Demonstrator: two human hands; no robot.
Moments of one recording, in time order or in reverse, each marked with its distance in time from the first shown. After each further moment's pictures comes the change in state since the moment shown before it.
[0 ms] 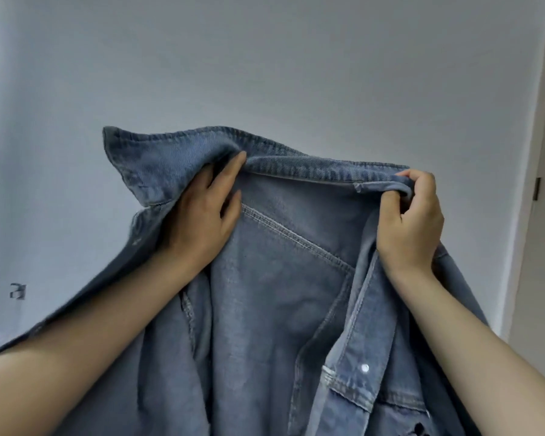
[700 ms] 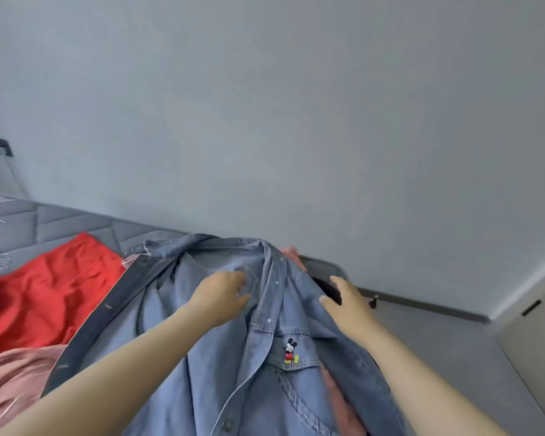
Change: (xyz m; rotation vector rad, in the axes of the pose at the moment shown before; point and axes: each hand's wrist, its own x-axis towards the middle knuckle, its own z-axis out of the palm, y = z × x) left_hand -0.362 -0.129 0.230 -0.040 -1.396 -0.672; right_hand -0.358 0.264 0.131 -0.286 -1.415 0.856
